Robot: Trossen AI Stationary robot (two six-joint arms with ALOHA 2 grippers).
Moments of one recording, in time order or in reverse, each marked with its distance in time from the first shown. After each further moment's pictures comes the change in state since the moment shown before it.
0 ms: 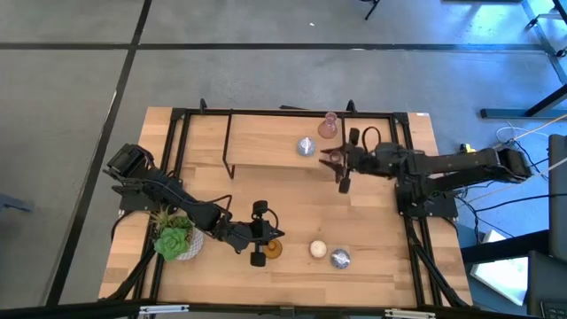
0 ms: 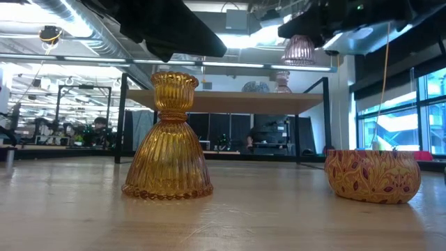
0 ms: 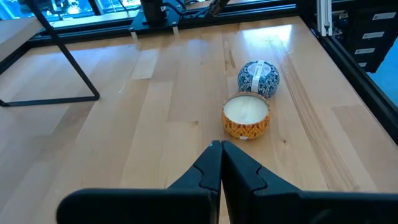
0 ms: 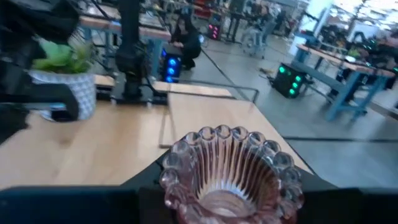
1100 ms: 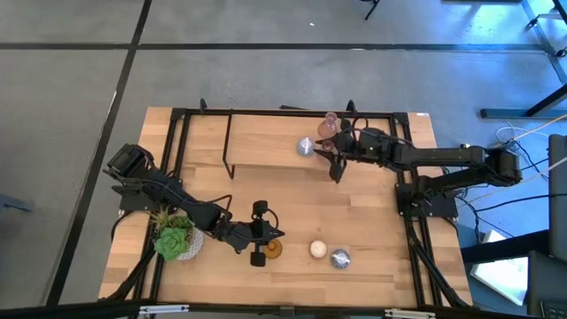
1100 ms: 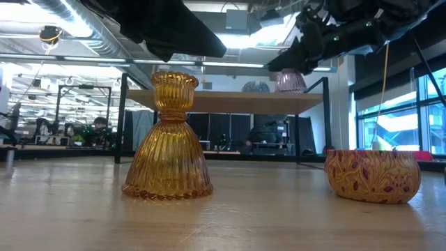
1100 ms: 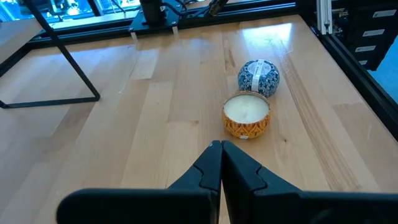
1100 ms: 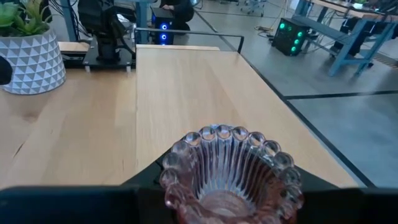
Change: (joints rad) left arm 0.000 0.000 0.000 -0.002 0.000 0.010; right arm -0.222 0.154 0.014 0.000 -0.184 0.049
